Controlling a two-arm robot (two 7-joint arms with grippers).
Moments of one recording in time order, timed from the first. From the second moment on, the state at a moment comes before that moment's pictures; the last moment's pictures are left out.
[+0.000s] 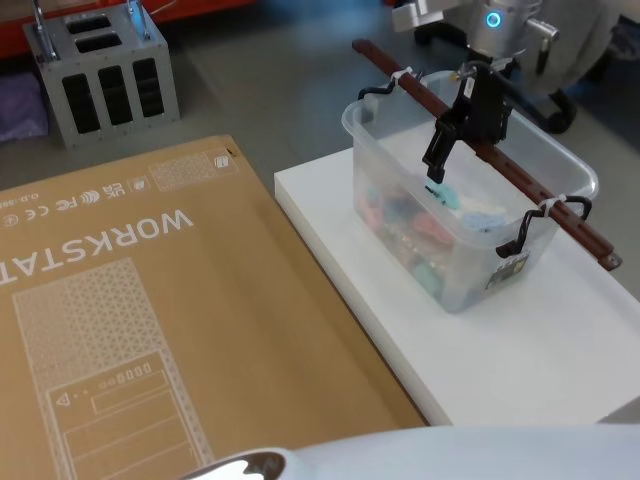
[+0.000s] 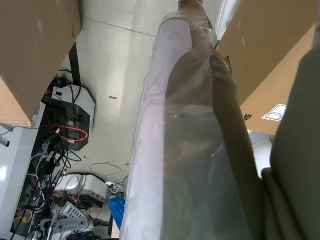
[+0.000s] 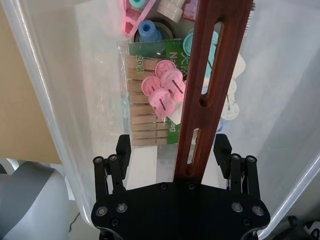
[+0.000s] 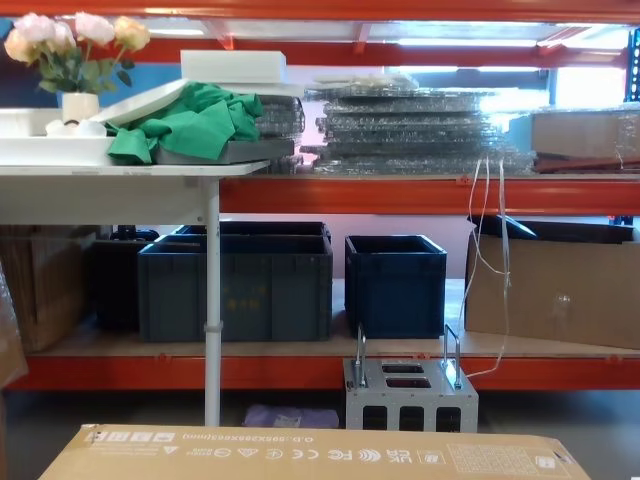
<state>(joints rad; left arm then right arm) -1.47 0.98 1.56 -0.90 0.05 0.15 -1.47 1.19 0.91 -1.14 -1.09 -0.17 0.01 1.62</state>
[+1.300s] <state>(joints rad) -1.47 0.98 1.56 -0.90 0.05 0.15 -1.47 1.20 0.87 -1.18 -0.99 -0.19 0.01 1.61</state>
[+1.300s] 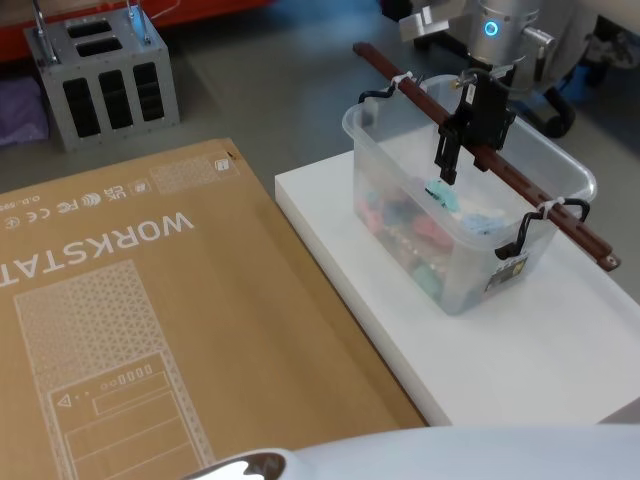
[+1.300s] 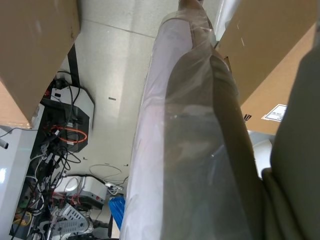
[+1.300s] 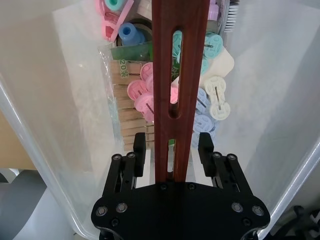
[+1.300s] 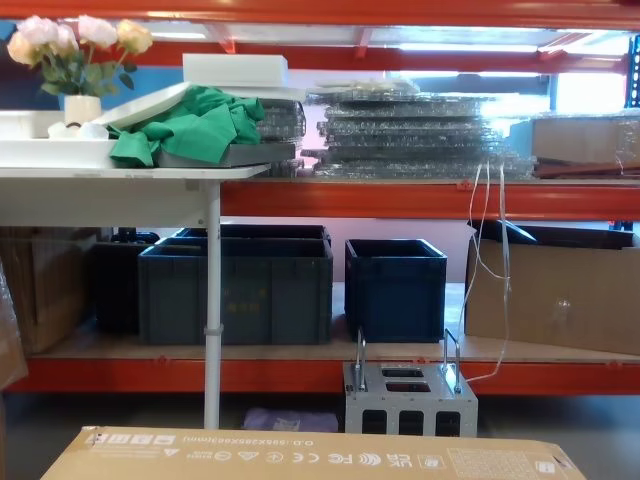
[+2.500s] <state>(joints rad) -1.47 0.98 1.56 -0.90 0.05 0.15 -1.47 1.19 0.91 -1.15 -1.03 -0.18 0.02 1.60</state>
